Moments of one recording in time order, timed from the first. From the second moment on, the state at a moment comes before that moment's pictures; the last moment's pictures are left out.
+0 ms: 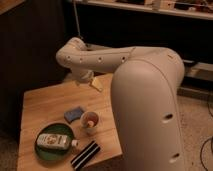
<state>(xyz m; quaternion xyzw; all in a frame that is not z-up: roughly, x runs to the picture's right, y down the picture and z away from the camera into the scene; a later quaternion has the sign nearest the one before) -0.061 -0.012 0.779 -0.27 -0.07 -0.54 0.80</state>
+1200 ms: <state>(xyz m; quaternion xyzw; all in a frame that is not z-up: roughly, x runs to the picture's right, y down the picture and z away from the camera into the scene) 0.148 0.098 0.694 -0.33 -0.08 -0.48 0.81</state>
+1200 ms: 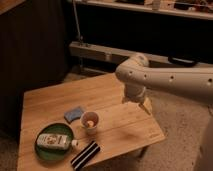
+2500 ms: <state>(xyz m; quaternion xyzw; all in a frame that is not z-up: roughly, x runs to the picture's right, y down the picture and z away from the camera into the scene) -0.117 0.150 0.546 -0.24 -0.26 -0.59 0.72</state>
